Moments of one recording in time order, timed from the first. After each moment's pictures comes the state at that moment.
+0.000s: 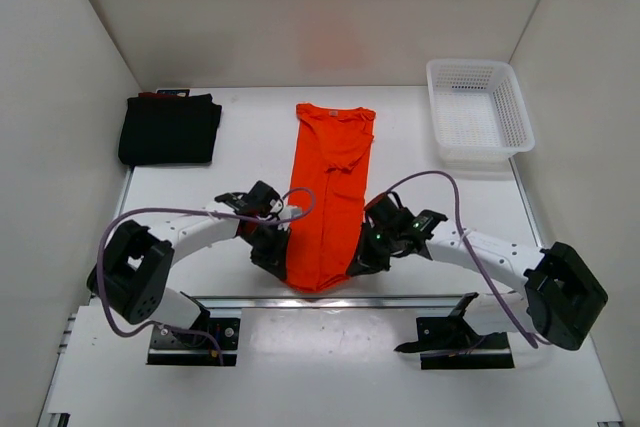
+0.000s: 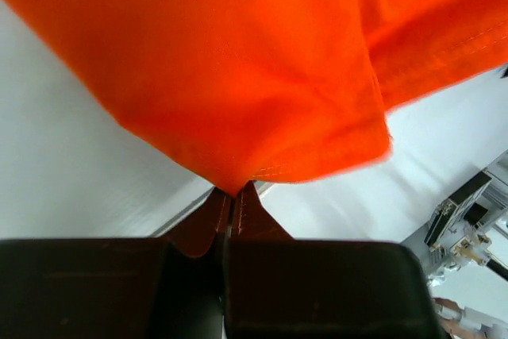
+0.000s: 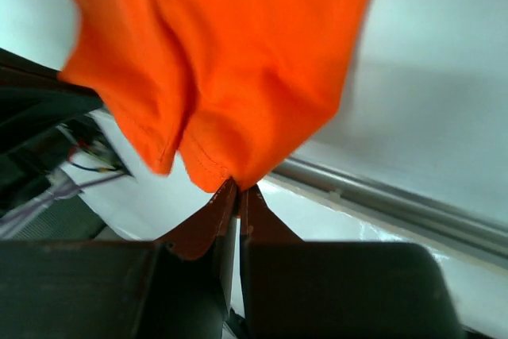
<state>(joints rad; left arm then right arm) -0.61 1.43 0.72 -0.66 0.51 -0.25 0.83 1.26 0.68 -0.49 -0.30 1.07</state>
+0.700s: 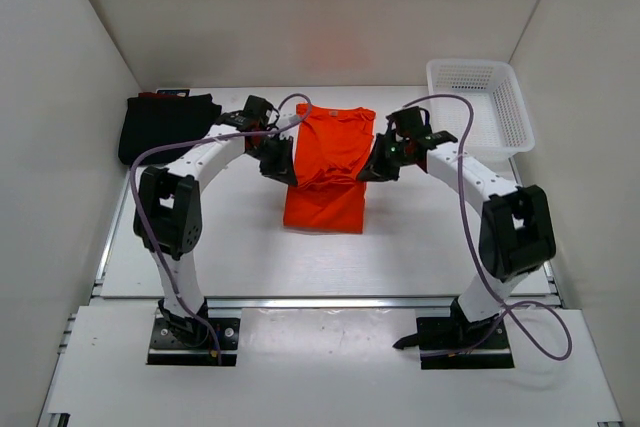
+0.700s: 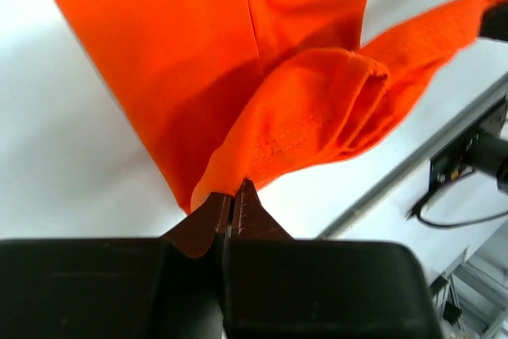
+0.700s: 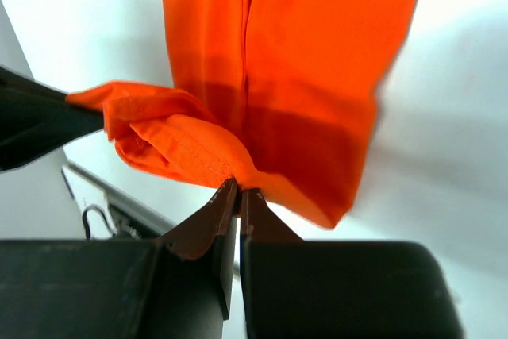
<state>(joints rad) -0.36 1.86 1.48 -0.80 0.53 -0.13 0.36 1.63 1.22 -0.51 -0.41 0.67</state>
